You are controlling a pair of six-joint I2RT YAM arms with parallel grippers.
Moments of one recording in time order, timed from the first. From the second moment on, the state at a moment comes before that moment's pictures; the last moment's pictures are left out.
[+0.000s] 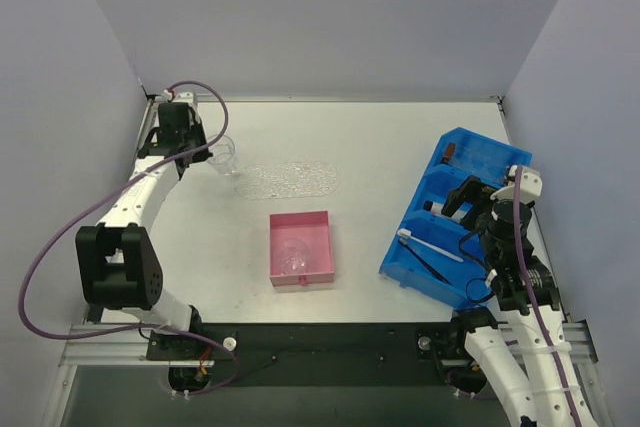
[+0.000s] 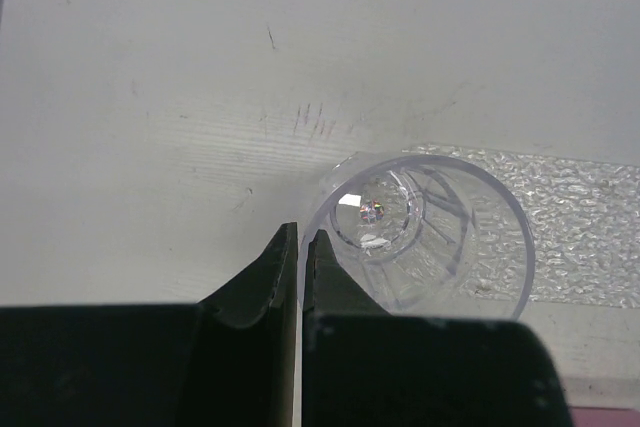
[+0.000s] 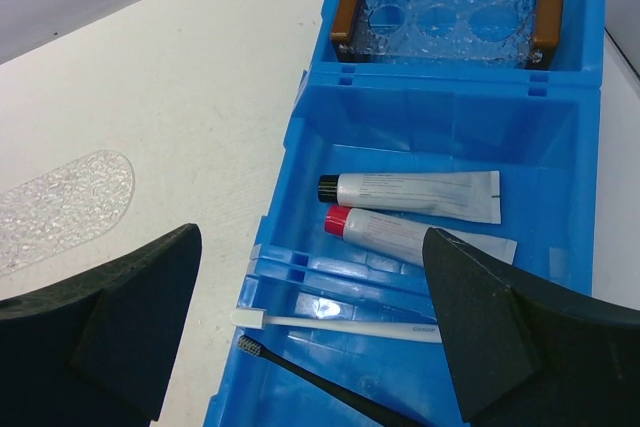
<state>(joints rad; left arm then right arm) -0.03 1.55 1.25 -0.37 -0.08 -0.21 0.14 0.55 0.69 -0.50 0.27 0.38</state>
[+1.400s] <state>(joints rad) -0.09 1.76 1.27 -0.34 -0.11 -0.23 0.14 0.58 0.70 -0.50 0.26 0.42</state>
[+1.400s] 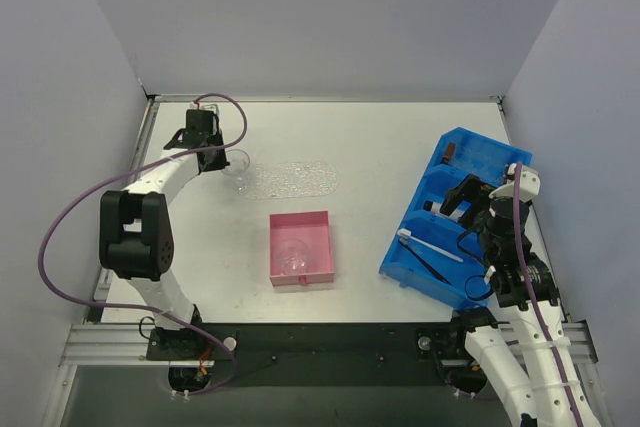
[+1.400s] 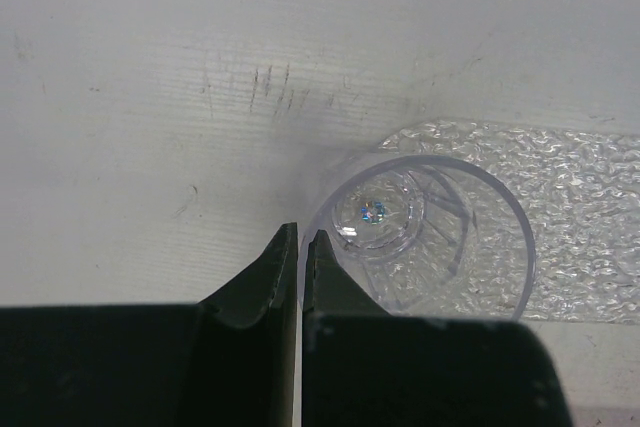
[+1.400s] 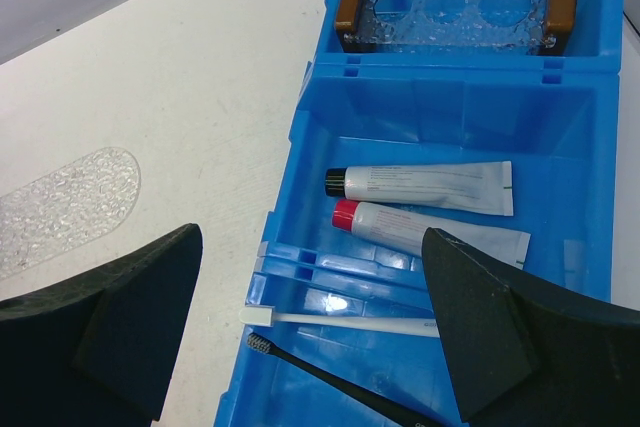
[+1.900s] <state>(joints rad) -0.09 1.78 1.28 -0.36 -0.09 -0.23 0.14 0.58 0.70 -0.50 0.26 0.42</state>
